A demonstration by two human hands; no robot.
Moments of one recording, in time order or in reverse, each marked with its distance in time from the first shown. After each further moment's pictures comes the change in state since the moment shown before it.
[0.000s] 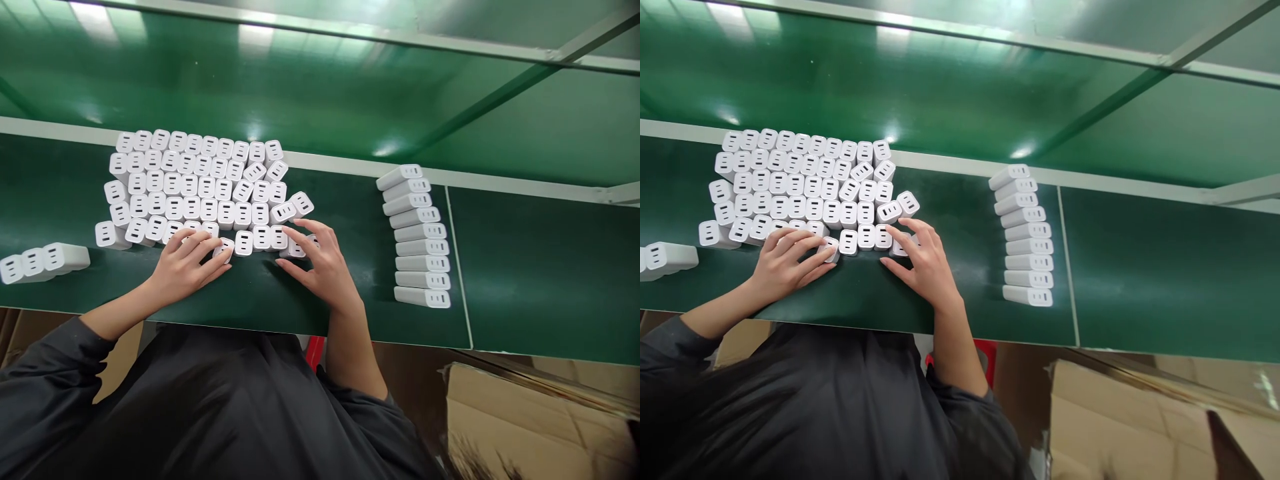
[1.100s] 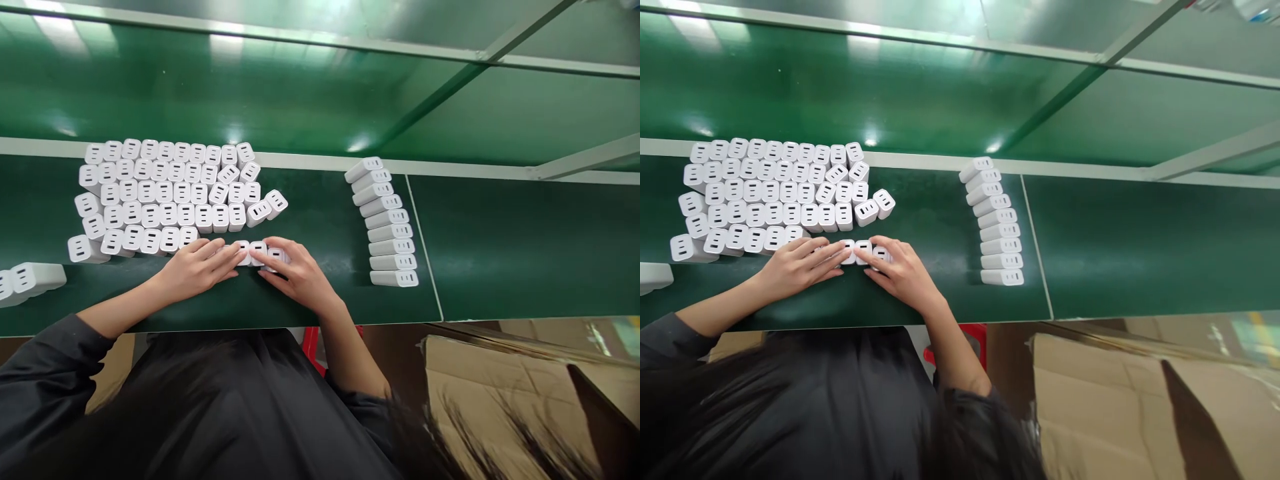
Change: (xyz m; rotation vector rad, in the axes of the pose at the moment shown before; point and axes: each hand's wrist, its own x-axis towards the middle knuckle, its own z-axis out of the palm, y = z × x) left_hand 0.038 0.009 0.020 -0.044 0.012 0.247; right_hand -0.018 -0.015 -0.002 -0.017 -0.112 -0.055
